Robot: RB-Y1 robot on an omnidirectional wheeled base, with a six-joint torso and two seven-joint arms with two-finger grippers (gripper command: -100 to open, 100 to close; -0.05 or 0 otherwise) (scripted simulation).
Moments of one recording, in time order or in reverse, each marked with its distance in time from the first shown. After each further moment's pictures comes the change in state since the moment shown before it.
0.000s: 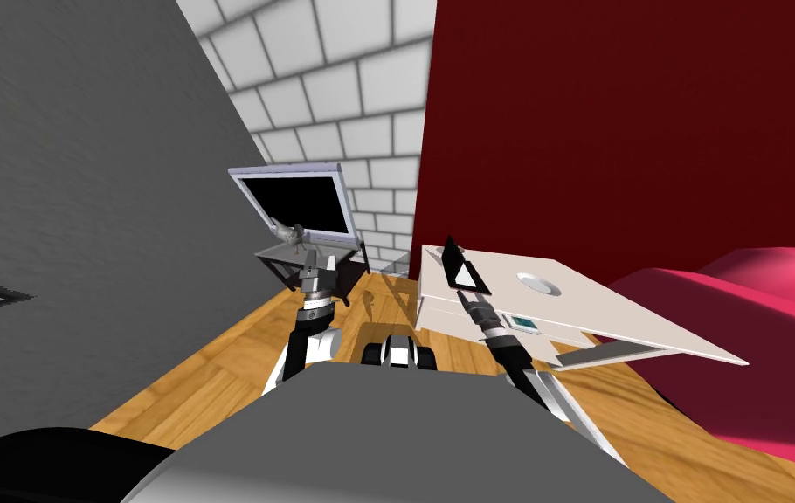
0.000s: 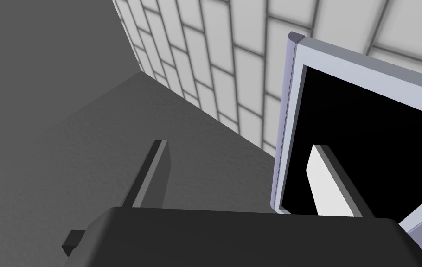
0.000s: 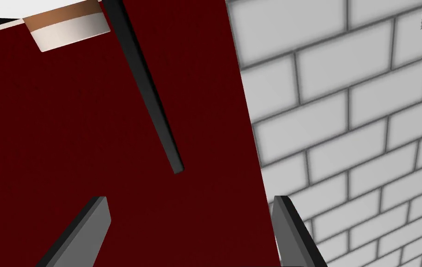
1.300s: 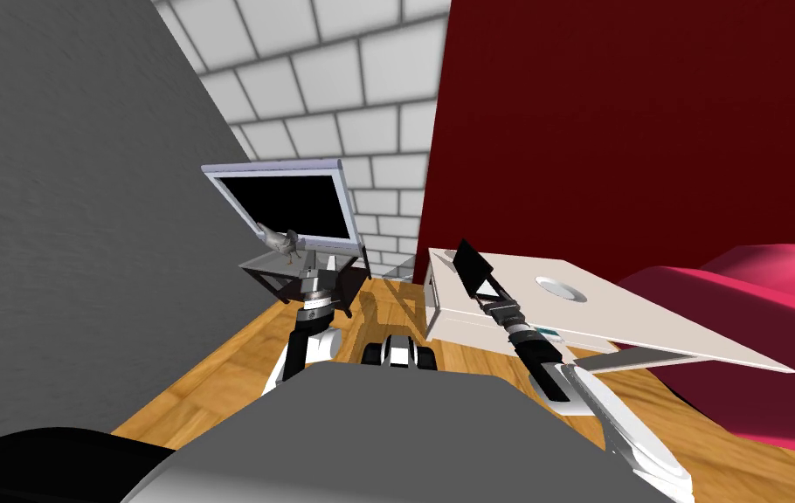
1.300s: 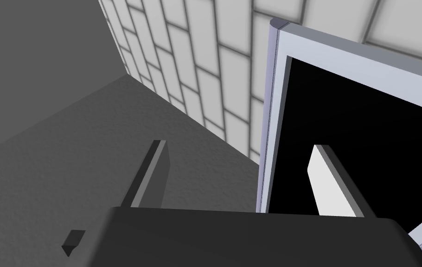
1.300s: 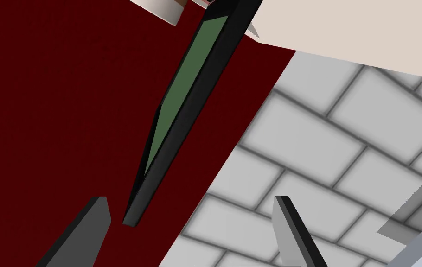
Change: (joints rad) left arm 0.000 0.000 0.000 0.000 0.000 0.000 0.000; right arm -0.060 -0.161 -0.149 0.119 0.283 0.097 0.299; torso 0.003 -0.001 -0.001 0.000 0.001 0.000
